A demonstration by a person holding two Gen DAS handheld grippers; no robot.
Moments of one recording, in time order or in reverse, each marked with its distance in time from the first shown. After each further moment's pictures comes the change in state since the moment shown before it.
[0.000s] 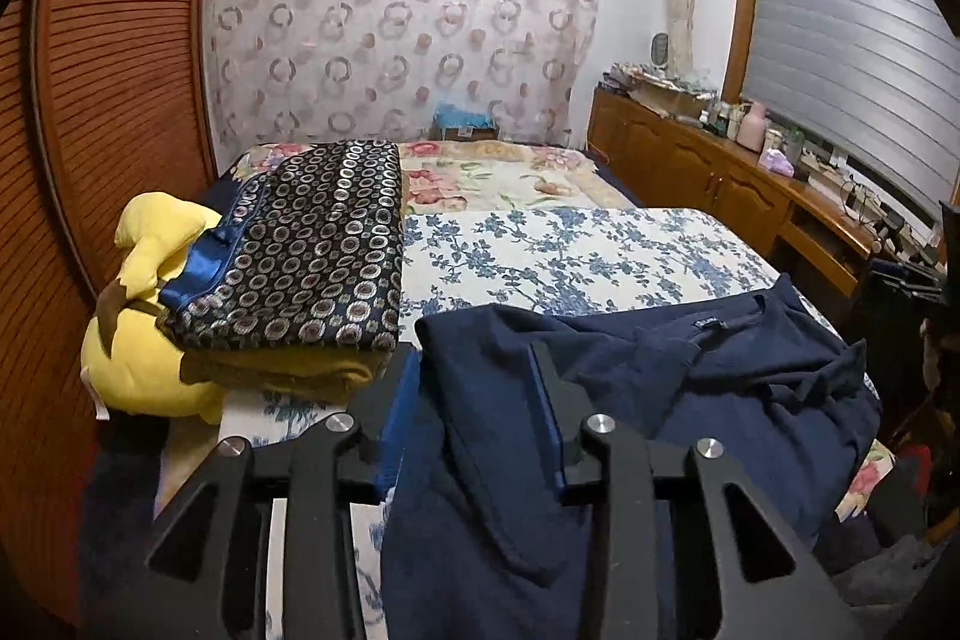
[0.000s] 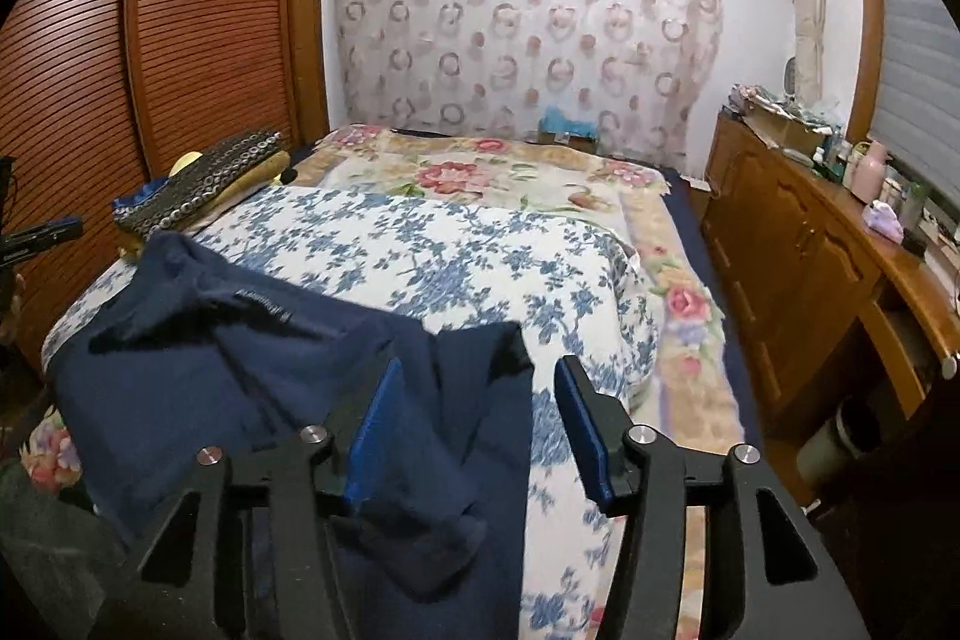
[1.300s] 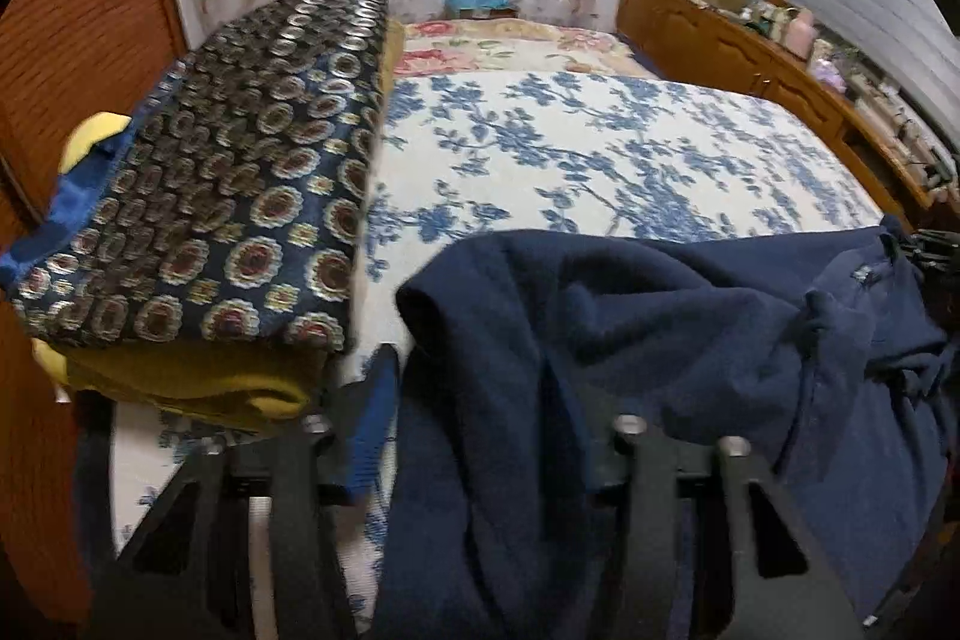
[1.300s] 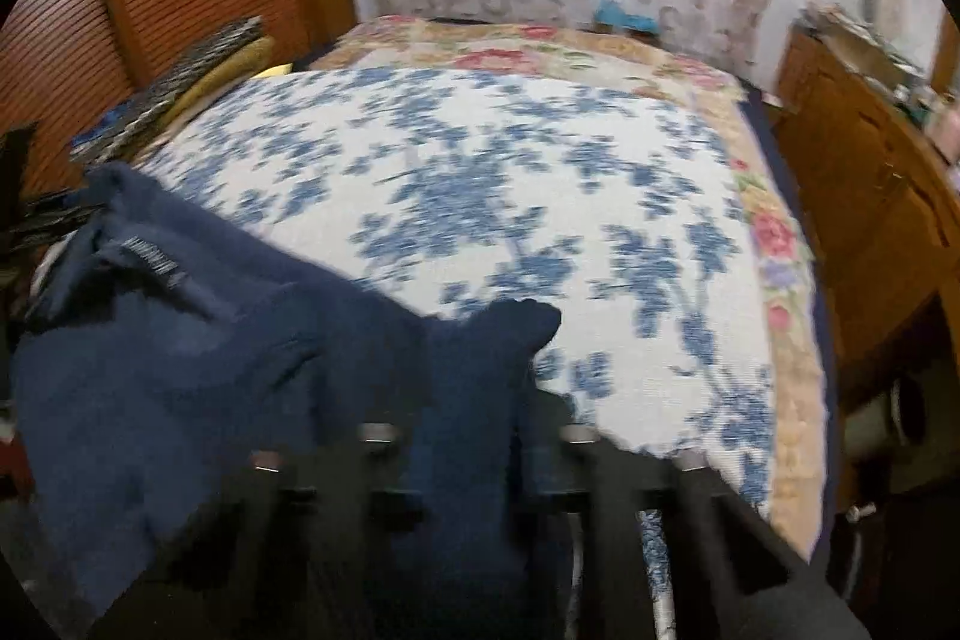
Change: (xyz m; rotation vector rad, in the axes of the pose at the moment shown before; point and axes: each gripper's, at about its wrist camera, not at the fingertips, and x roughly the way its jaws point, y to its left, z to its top) left arm 0.144 0.010 -0.012 0.002 0.298 0.025; right arm 0.157 0.014 0.005 -0.058 0.261 0.145
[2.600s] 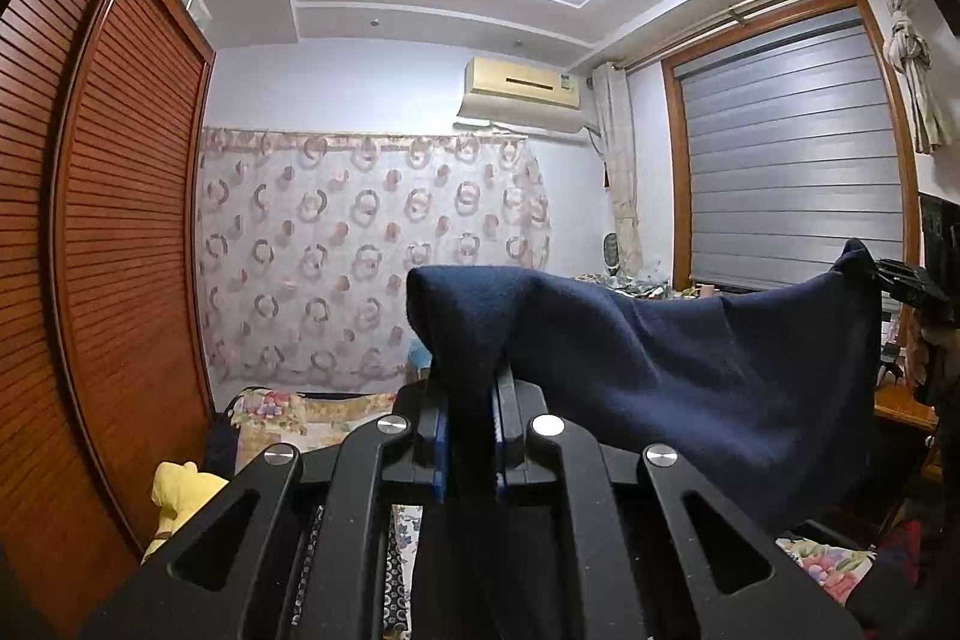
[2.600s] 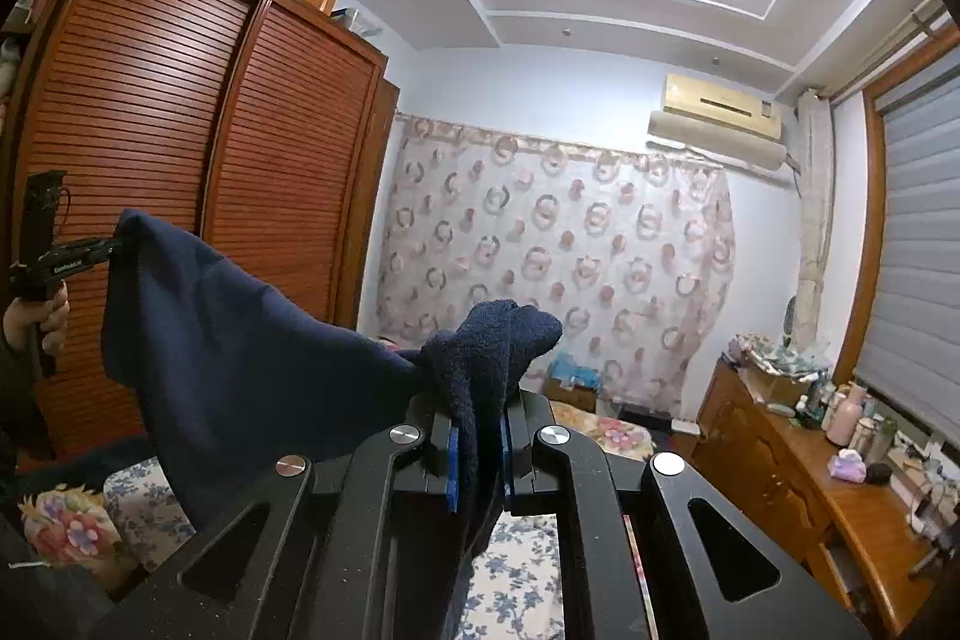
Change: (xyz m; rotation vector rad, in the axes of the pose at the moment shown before) left arm -0.364 -0.017 0.053 0.099 -0.841 -0.075; right arm -0.399 0.100 0.030 -0.179 -0.764 -0.180
